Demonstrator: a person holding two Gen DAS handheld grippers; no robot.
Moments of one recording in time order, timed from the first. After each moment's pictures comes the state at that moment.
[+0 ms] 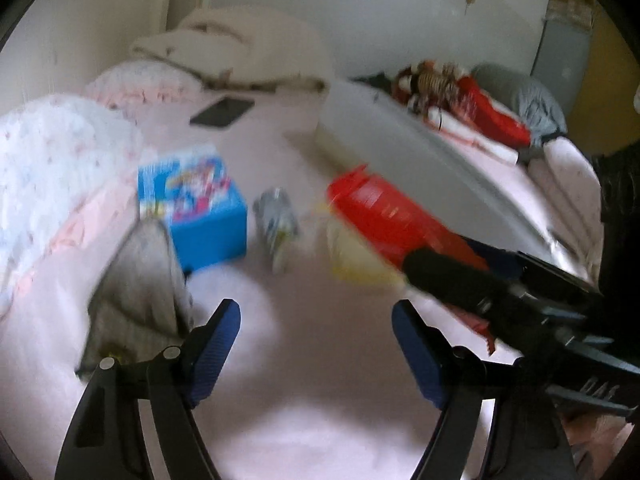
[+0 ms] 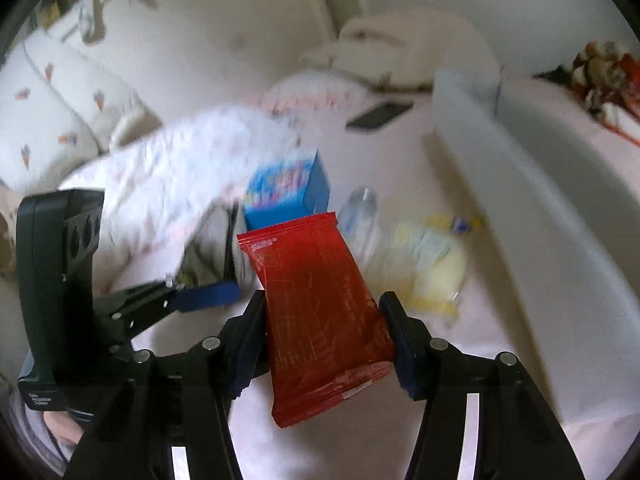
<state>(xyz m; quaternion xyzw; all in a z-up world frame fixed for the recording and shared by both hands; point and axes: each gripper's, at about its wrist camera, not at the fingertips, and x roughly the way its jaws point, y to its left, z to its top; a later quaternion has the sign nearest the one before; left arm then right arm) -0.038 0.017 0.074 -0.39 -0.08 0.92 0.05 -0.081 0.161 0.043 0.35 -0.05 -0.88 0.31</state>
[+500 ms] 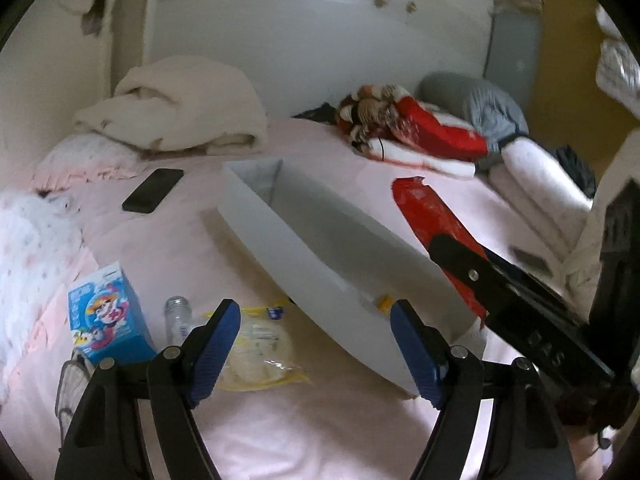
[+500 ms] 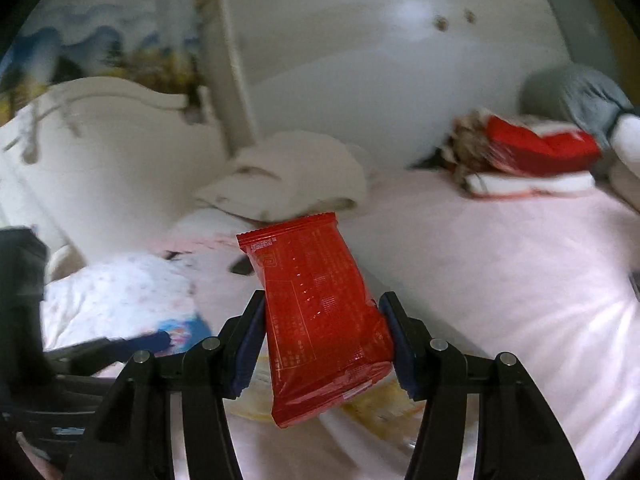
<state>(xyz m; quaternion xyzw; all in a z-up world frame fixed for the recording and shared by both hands) -0.075 0.112 0.139 -0.34 -0.03 0.93 0.11 -0.085 0.279 0.101 0.23 -0.12 -0.96 0.11</state>
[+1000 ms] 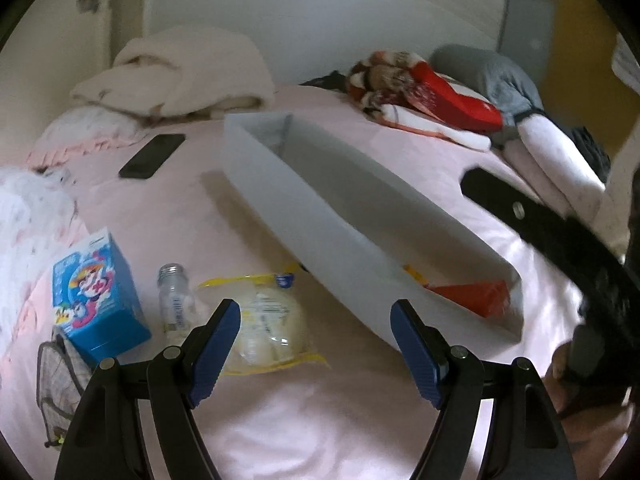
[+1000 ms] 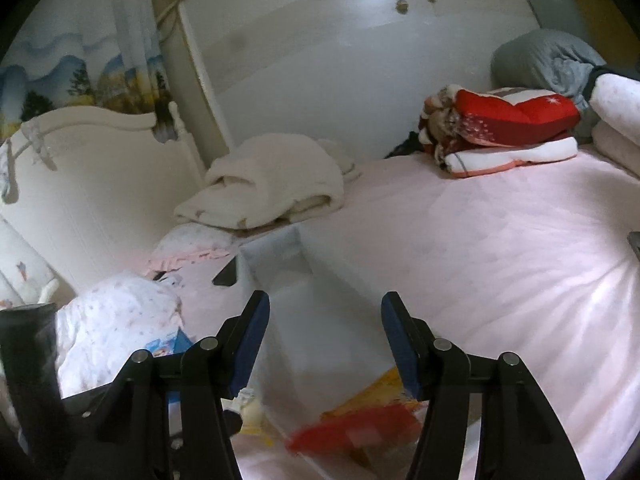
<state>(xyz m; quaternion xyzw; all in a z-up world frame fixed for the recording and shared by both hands) -0.093 0.100 0.102 -0.39 -0.04 0.92 0.09 -0.102 0.292 0.086 0.23 -0.15 -0.96 0.12</state>
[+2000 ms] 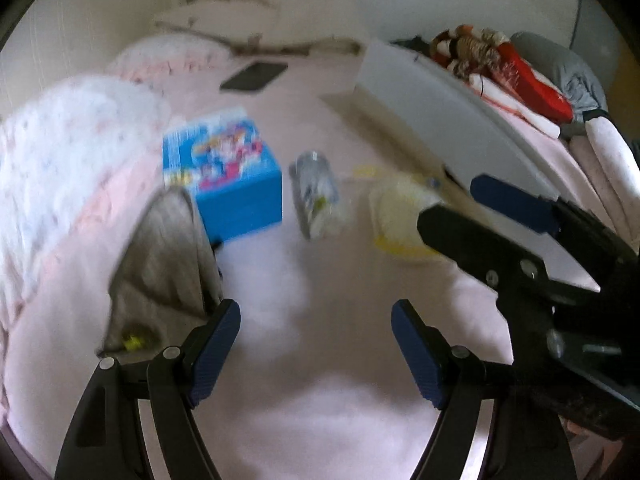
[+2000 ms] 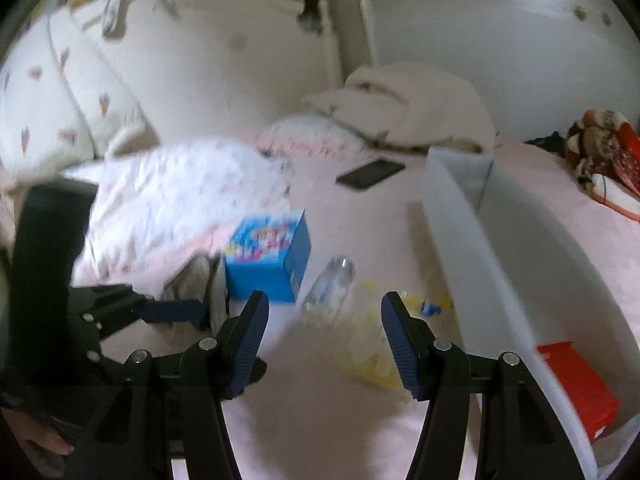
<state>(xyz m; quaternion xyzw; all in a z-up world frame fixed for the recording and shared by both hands) -0.048 0.009 0.053 -0.47 -0.06 0.88 -0.01 -0.077 0.149 0.052 0.31 0.04 -0.90 0.30</state>
